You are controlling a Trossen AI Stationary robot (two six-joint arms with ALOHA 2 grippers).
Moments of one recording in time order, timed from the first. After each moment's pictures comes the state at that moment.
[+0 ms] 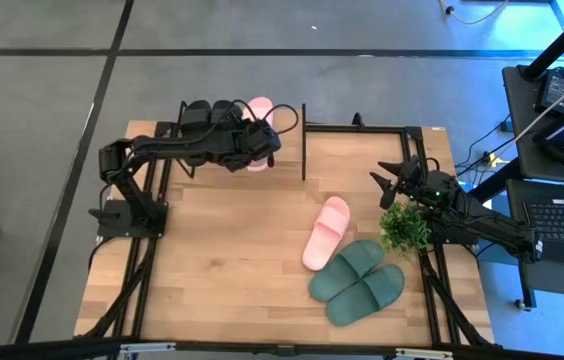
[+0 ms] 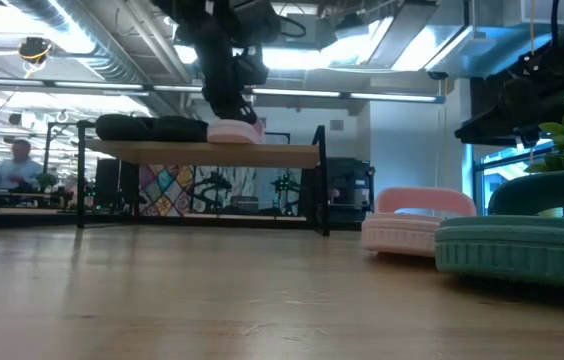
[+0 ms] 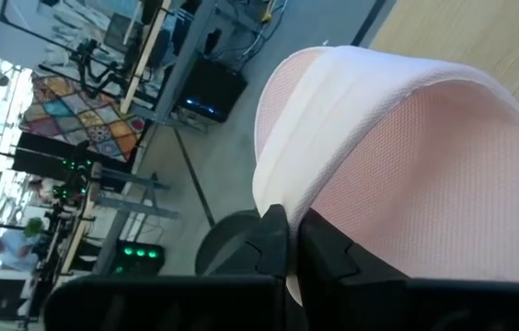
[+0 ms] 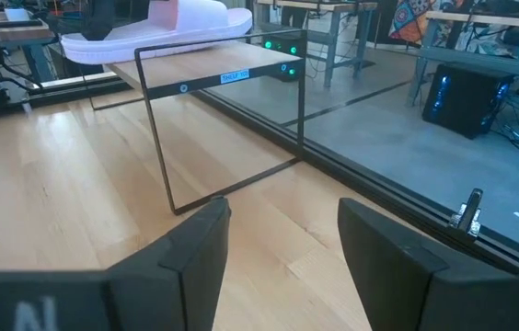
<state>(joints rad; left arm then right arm) 0.32 1.68 1.31 -0.57 -1.06 0.14 -0.40 0.00 0.10 -0.27 0.25 0.05</state>
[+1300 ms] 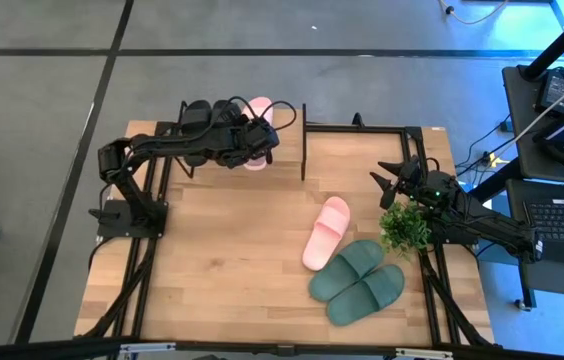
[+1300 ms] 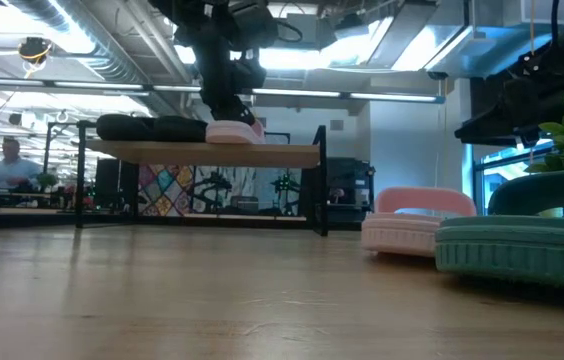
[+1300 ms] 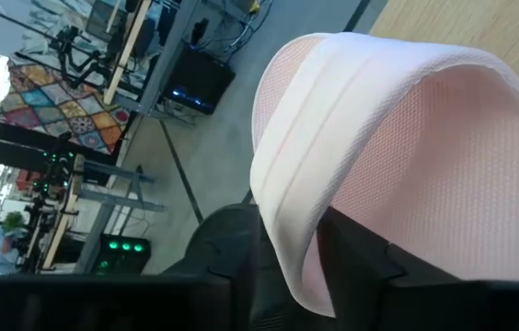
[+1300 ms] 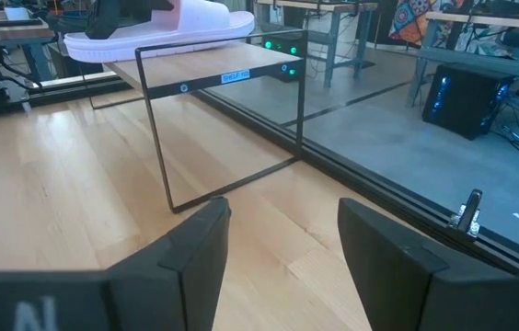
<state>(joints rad) 0.34 1.68 1.31 -0.59 -1.00 0.11 -0.40 0.00 0.10 -0.27 0.25 0.05</state>
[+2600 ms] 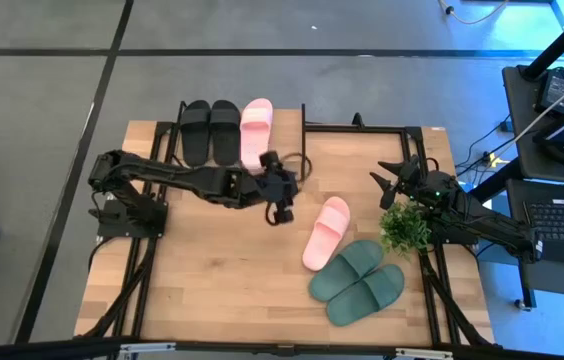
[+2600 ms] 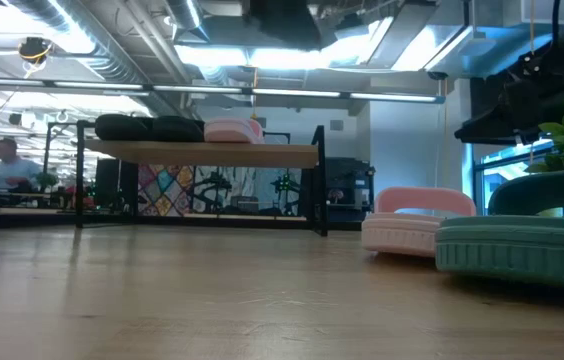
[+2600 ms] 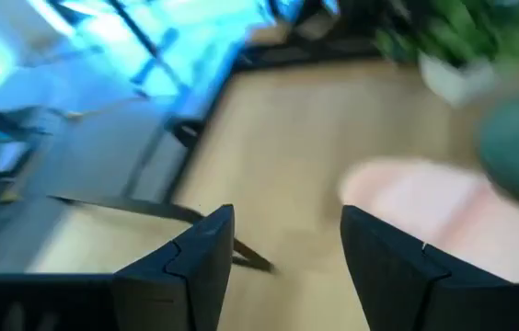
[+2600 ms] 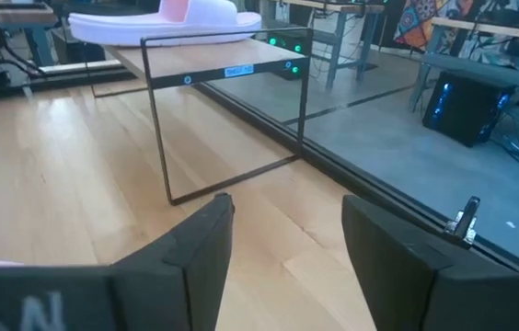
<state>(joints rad) -0.07 1.63 1.42 -0.40 -0.56 0.06 -0.40 0.00 0.10 -0.27 0.25 -0.01</state>
